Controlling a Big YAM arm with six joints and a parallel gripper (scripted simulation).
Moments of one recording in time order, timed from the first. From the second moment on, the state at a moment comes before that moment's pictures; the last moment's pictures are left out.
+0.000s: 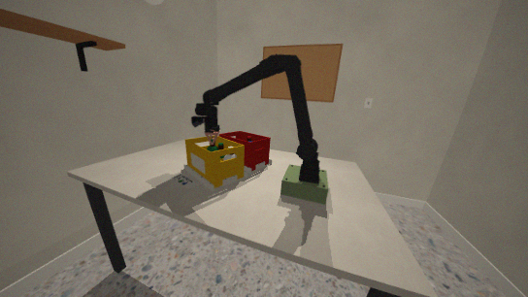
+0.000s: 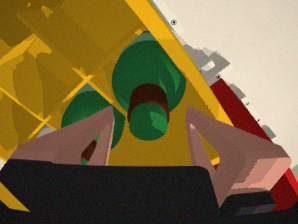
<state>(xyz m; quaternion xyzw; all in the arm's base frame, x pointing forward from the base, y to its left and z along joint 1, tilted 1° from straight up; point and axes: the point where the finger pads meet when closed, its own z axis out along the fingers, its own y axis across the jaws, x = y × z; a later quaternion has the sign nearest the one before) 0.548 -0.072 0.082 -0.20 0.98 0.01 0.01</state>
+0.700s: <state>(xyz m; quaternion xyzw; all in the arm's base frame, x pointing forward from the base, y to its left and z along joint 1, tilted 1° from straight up) 0.548 -0.072 0.082 -0.20 0.98 0.01 0.01</state>
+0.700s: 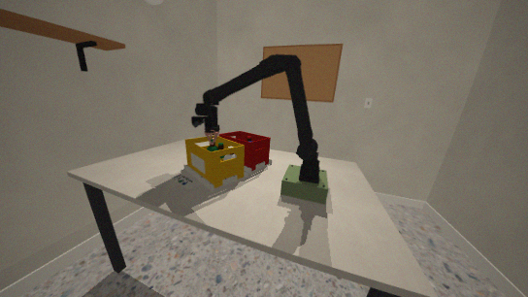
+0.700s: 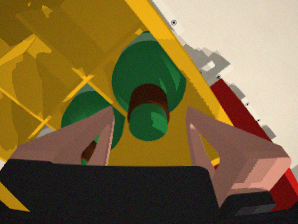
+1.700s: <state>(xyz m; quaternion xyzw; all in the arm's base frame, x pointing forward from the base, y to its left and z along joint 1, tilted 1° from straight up) 0.543 -0.071 0.098 -0.20 0.98 0.01 0.00</state>
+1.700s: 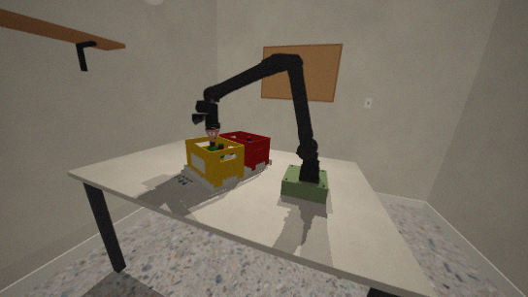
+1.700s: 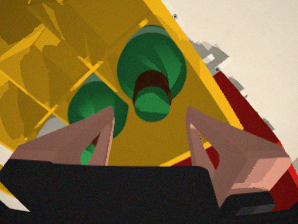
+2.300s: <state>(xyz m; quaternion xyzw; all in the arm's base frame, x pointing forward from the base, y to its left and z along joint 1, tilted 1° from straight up) 0.541 -0.072 0.138 -0.20 0.98 0.01 0.00</state>
